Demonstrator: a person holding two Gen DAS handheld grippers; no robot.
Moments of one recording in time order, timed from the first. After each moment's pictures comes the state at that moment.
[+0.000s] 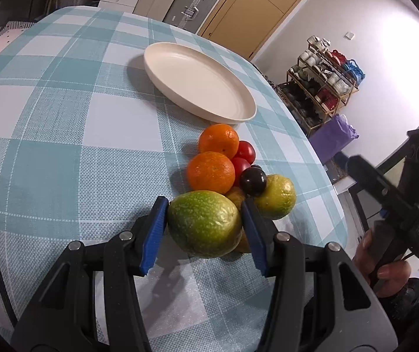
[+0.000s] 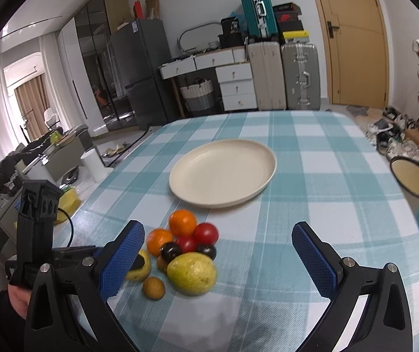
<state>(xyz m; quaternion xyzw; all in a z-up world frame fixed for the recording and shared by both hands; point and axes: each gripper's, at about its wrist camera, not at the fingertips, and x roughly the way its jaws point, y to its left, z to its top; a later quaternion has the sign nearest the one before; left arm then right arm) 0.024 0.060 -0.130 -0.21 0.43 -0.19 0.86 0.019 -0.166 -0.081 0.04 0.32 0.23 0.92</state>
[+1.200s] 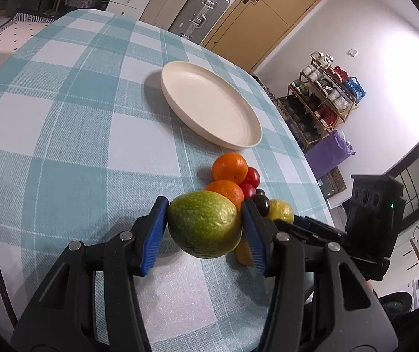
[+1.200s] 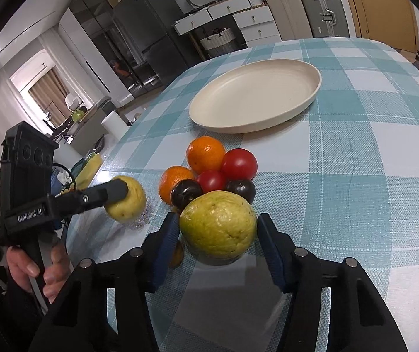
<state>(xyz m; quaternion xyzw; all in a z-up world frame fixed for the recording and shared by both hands) 0.030 0.097 -0.114 -0.25 0.41 -0.17 0.86 0.045 -0.139 -0.156 0.10 0.44 0.31 0.84</state>
